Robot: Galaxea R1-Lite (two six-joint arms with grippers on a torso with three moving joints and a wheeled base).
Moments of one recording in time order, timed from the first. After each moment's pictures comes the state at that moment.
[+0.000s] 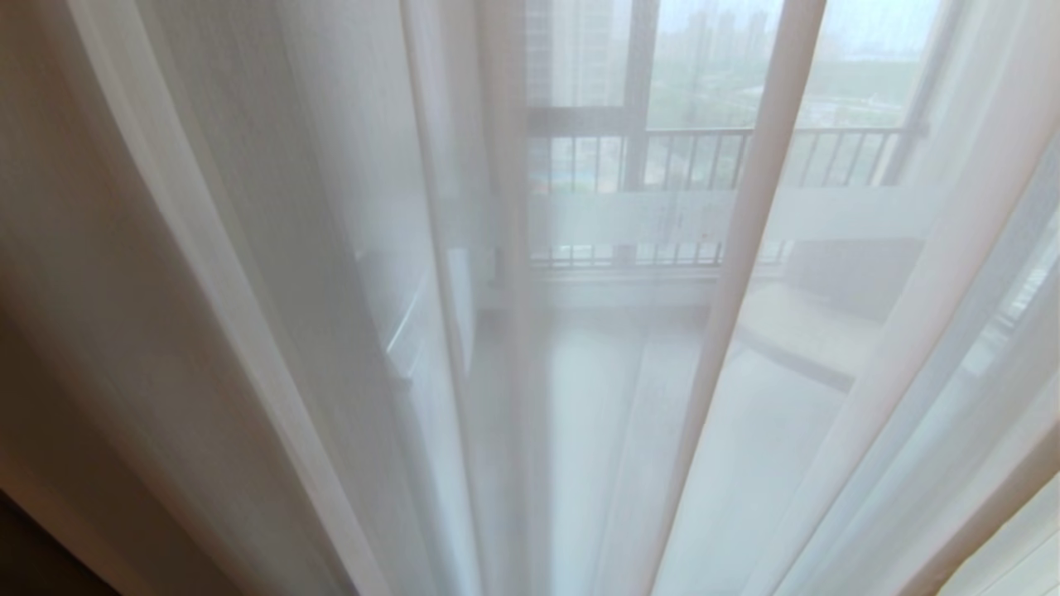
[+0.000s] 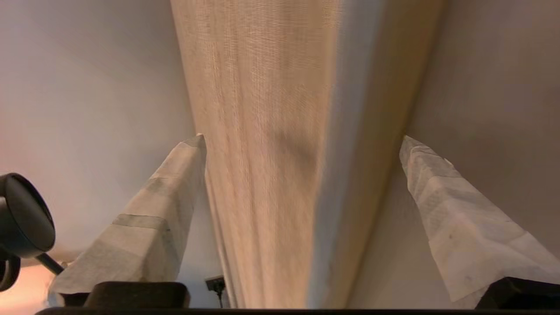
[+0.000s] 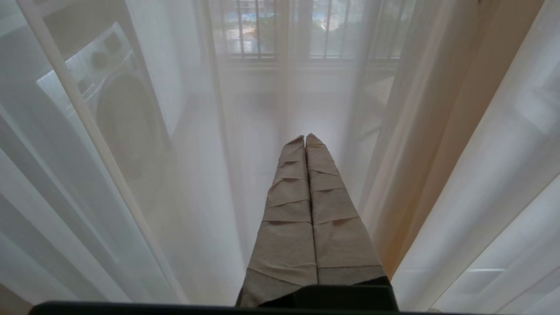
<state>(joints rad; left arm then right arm) 0.94 1.70 -1.24 -0.43 0.38 -0.04 0.01 0.00 0.00 0.00 0.00 -0.01</state>
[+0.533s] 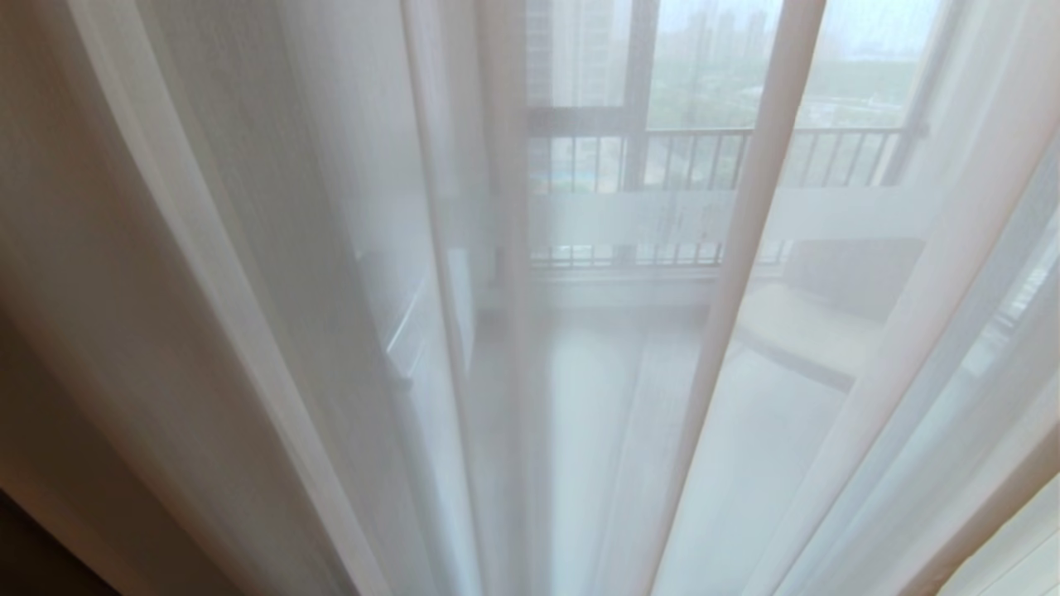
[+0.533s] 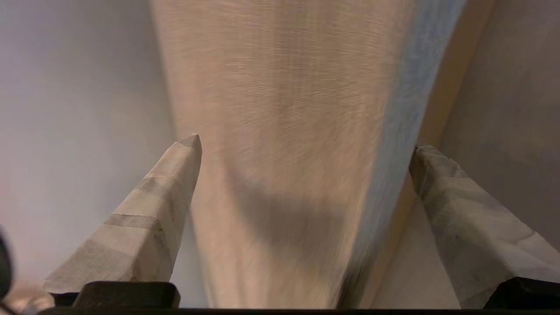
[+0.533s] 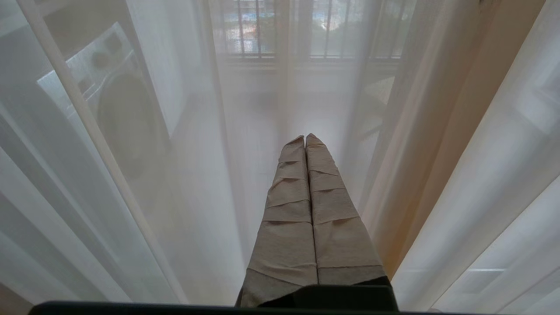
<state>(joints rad) 0.98 1.86 -1.34 -0.57 0.32 -0.04 0.01 0.00 0.00 0.00 0.00 -0.01</state>
